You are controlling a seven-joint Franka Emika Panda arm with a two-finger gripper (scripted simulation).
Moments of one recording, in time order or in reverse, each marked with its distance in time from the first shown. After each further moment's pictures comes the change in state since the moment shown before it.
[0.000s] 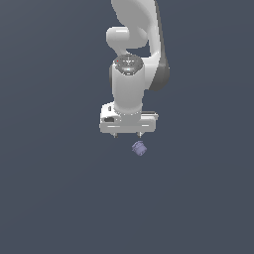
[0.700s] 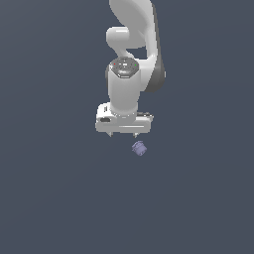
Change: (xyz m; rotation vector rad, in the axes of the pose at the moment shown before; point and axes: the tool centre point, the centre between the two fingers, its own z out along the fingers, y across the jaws) arm -0.008 0.018 0.007 -0.033 -0.025 0.018
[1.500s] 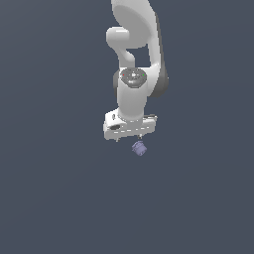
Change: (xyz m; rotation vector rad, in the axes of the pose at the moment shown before) arm -0.002 -0.025 0.027 0.007 0.004 -0.200
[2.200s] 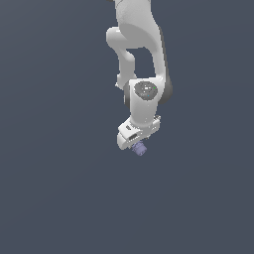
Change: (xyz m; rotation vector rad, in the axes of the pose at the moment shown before) arm -0.001 -0.047 0.047 0.021 0.012 -0.354
